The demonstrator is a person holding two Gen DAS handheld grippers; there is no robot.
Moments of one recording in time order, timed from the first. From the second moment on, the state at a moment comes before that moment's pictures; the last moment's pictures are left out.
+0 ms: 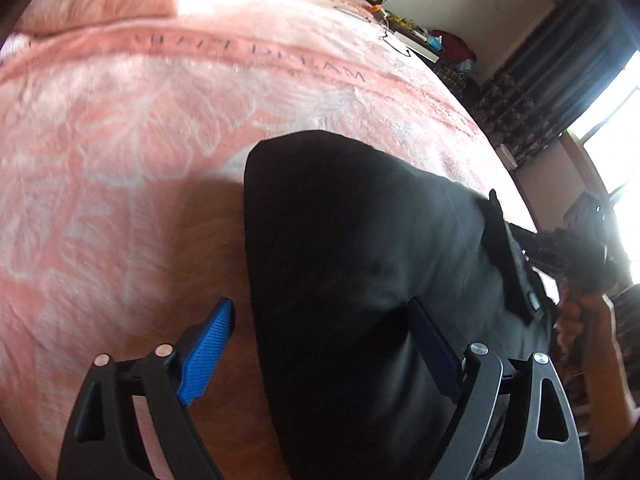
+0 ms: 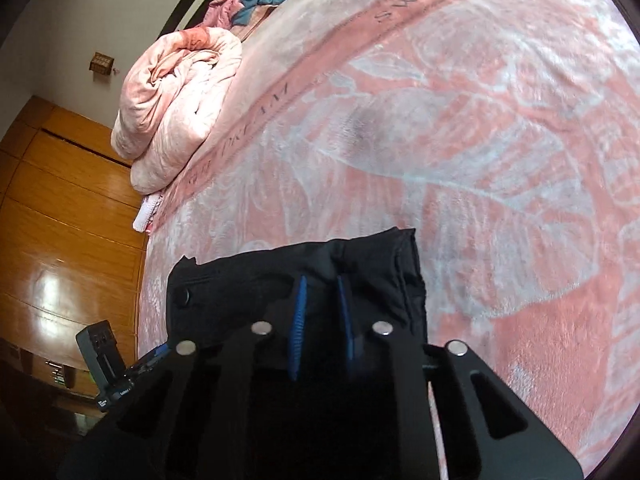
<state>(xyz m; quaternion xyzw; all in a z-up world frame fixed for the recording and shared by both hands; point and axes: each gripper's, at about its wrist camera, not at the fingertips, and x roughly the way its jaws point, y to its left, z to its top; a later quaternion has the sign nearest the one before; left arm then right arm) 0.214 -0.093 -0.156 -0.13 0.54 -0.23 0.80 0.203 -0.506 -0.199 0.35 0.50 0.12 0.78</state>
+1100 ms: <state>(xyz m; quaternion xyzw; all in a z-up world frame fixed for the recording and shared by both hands) 0.247 -0.028 -0.194 -0.37 0.58 -0.34 0.64 0.083 -0.545 -0.207 0.45 0.55 0.13 0.69</state>
